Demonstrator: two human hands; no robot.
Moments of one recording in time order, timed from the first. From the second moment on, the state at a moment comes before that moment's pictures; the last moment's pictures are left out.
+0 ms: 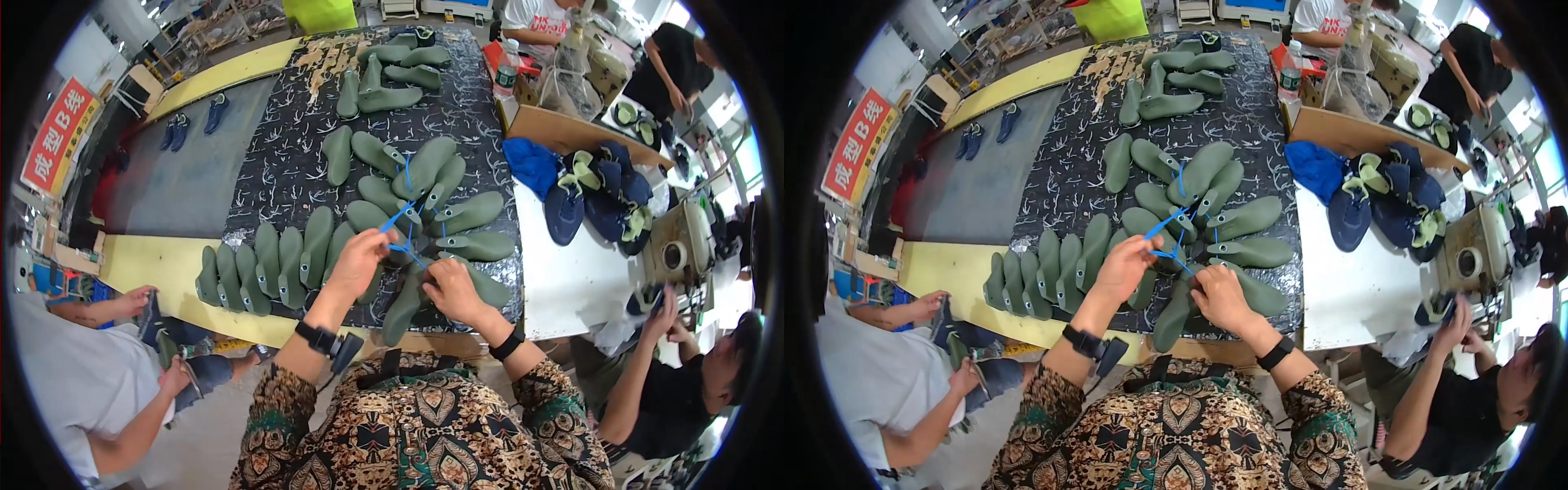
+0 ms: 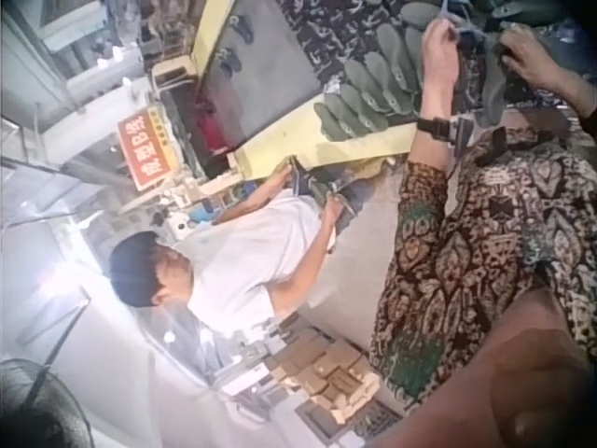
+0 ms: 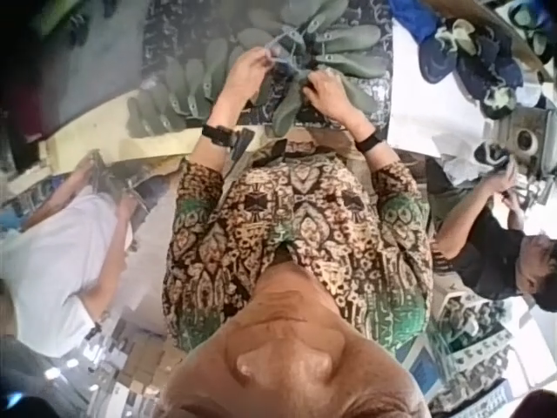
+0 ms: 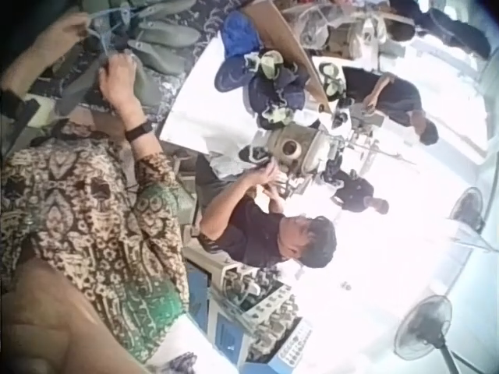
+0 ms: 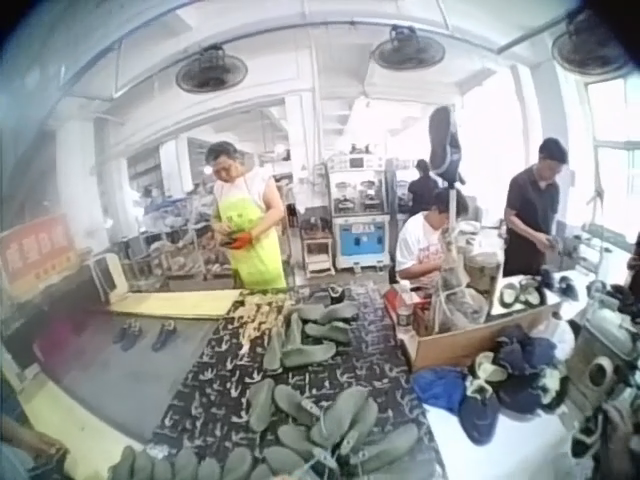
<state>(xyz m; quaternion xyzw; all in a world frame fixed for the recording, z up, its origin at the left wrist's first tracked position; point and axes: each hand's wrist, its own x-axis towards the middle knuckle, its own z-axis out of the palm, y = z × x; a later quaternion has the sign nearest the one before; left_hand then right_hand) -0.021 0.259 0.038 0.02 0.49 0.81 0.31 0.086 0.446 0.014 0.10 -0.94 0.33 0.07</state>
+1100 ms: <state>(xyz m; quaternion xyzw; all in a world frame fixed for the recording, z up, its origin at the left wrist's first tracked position) 0.082 0.155 0.054 0.25 0.87 0.42 0.09 0.069 0.431 0.049 0.09 -0.86 0.48 -0.13</state>
